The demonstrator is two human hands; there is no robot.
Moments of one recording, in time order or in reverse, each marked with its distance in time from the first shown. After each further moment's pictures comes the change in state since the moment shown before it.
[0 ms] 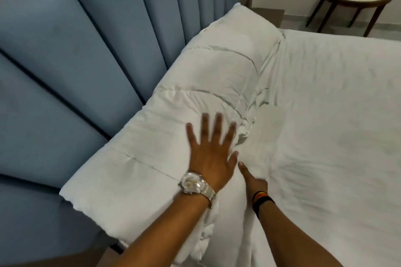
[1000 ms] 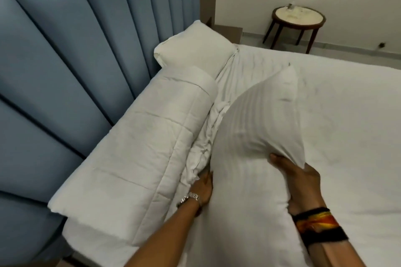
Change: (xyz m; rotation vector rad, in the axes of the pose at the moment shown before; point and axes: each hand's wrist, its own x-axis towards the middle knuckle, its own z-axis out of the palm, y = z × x) left_hand -0.046 0.137 0.098 -0.958 -0.655 -0.537; right_hand -0.159 -0.107 -0.246 0.366 -0.041 -0.474
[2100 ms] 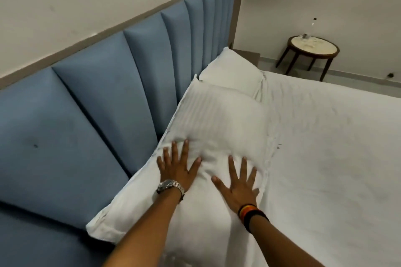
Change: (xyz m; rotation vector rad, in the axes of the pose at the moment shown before) left_hand 0.038 -0.064 -0.311 0.583 0.487 0.152; right_hand -0.005 0.172 0.286 -1.268 -0.356 -0.287
